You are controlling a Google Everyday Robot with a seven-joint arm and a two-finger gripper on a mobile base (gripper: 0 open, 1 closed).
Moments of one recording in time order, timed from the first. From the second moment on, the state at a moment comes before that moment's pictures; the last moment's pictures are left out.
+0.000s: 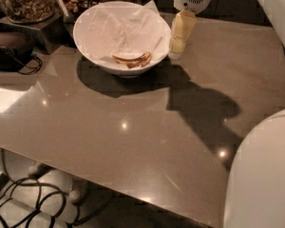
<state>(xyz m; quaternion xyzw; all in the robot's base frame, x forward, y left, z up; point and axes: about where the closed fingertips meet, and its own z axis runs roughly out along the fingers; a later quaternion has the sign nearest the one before) 0.651 -0.102 0.970 -0.64 0.75 -0.01 0.17</state>
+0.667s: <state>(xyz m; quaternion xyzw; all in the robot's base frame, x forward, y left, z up) 0.684 -0.043 0.961 -0.69 0.71 -0.01 0.17</state>
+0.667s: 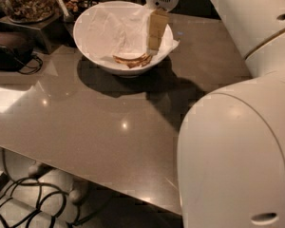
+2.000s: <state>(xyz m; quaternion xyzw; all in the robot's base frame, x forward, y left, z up) 0.713 0.006 0.913 -0.72 0.68 0.01 0.13</state>
